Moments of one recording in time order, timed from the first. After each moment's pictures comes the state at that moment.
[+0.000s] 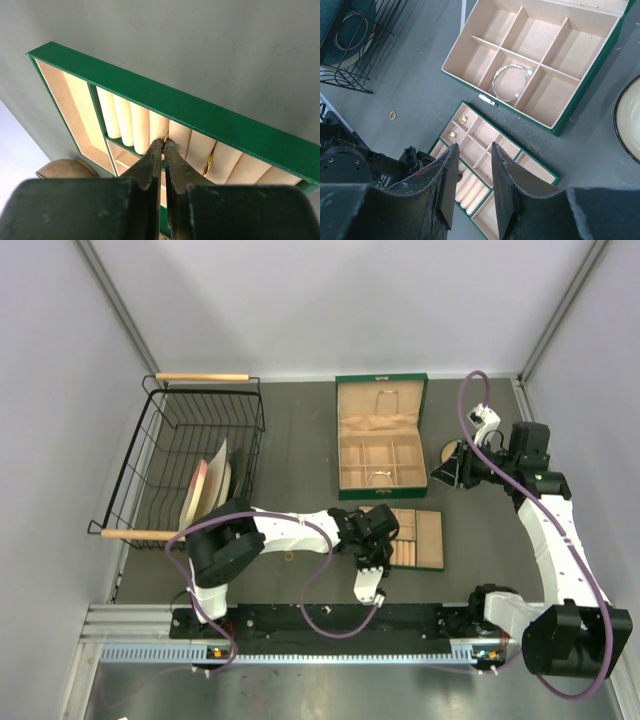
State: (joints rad) left arm -1.17 1.87 1.15 -0.35 0.27 1.96; right arm -0.07 1.06 0.94 -0.57 -0.80 -0.03
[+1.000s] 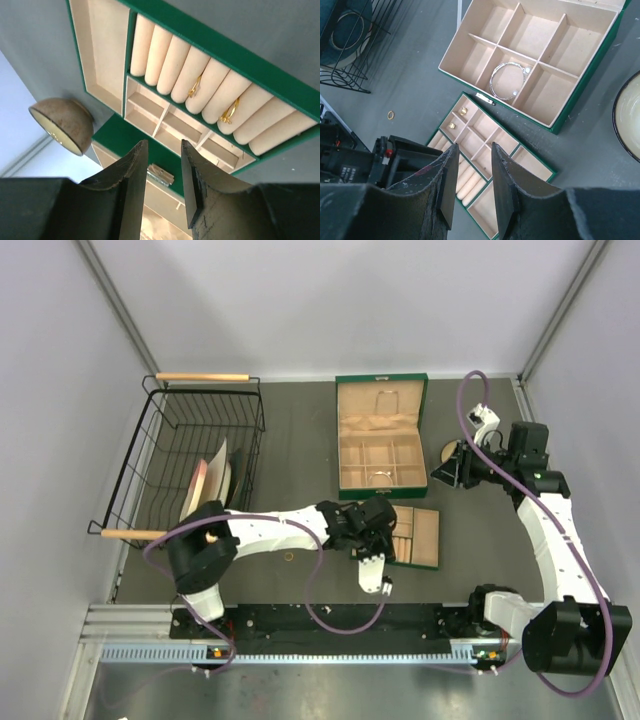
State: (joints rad) left arm -1.16 1.76 1.17 -0.40 0.12 1.84; right arm -0.07 1.07 0.94 -0.57 -0.79 -0.03
